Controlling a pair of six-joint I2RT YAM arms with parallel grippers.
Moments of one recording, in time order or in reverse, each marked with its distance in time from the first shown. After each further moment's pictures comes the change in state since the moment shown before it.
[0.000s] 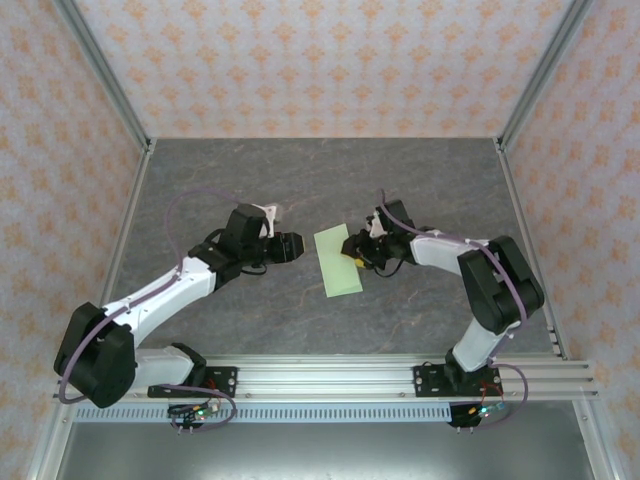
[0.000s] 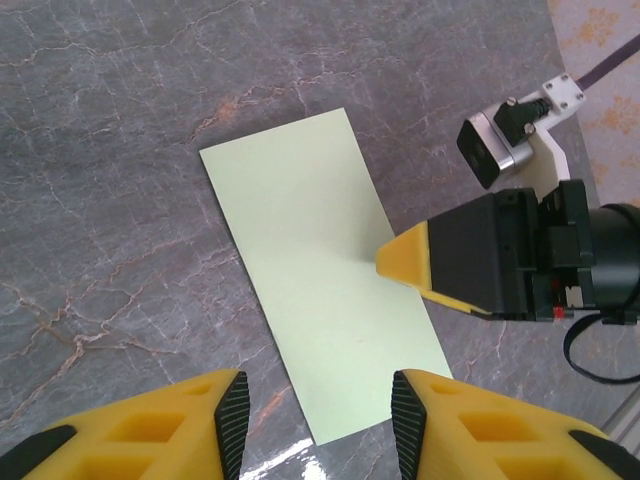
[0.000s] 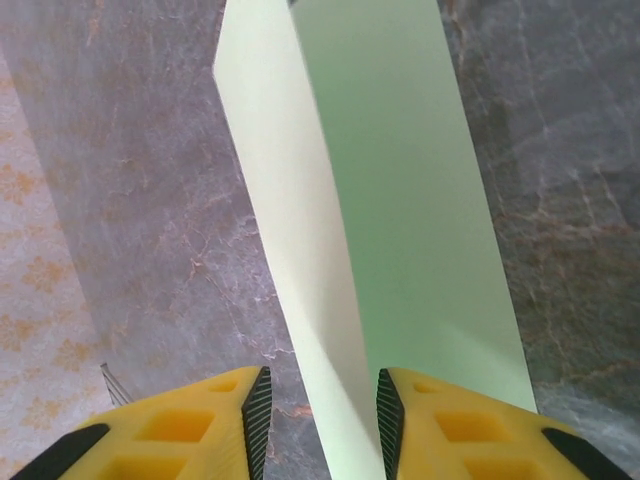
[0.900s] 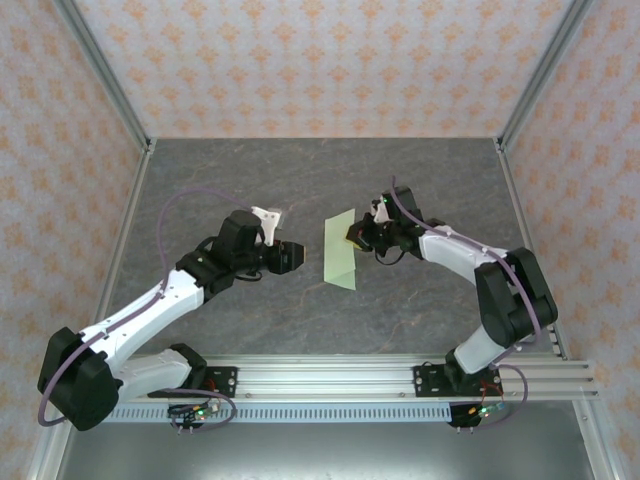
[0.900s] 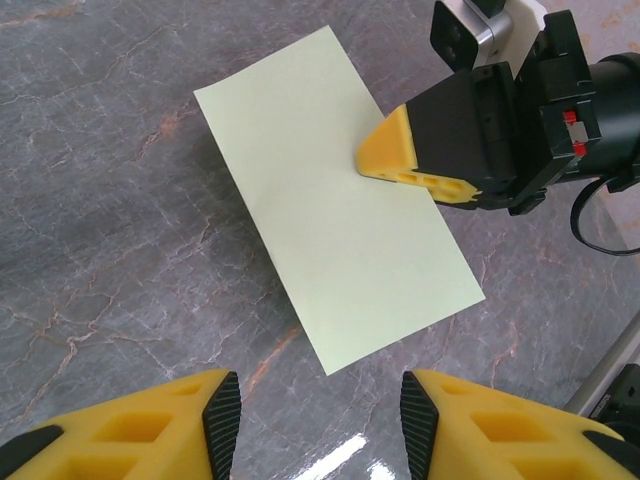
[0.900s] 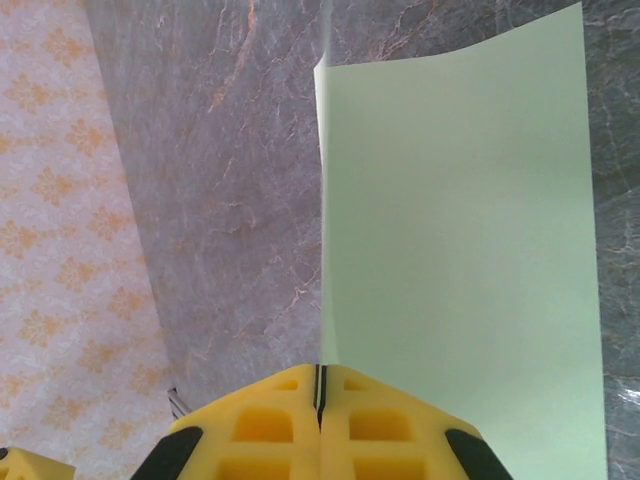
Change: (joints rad) left arm -0.058 -0.136 -0.007 -0.077 0.000 0.160; right arm -0.015 -0.110 0.047 -0.024 0.020 0.105
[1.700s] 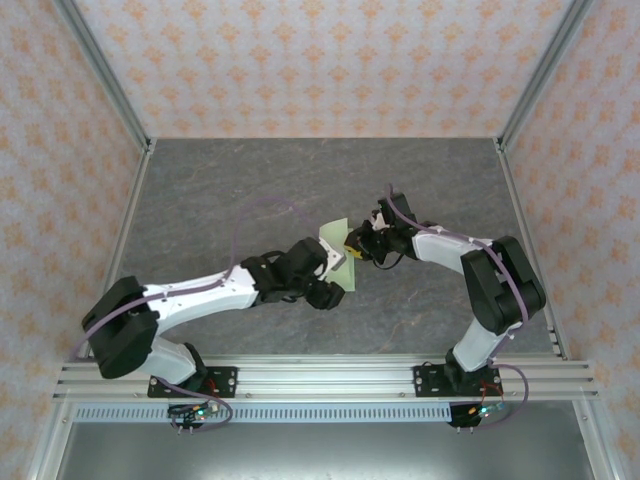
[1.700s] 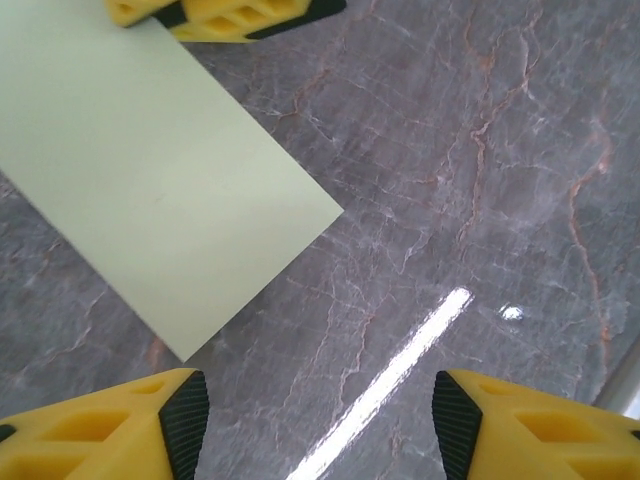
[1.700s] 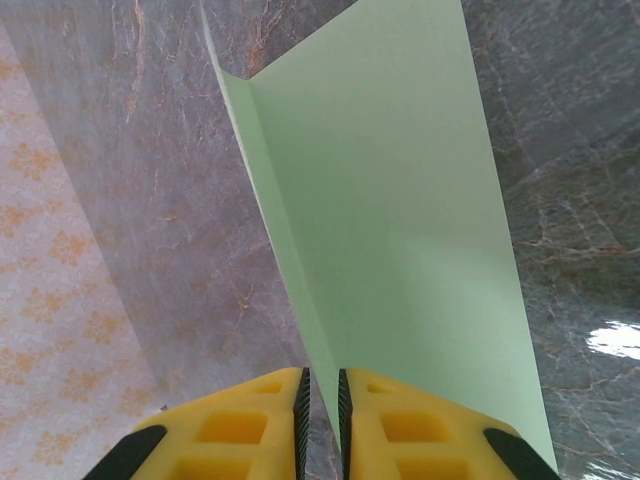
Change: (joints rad) left arm -0.360 0.348 0.122 -0.041 -0.206 0.192; right arm 0.000 0.095 -0.015 0.019 0.006 0.066
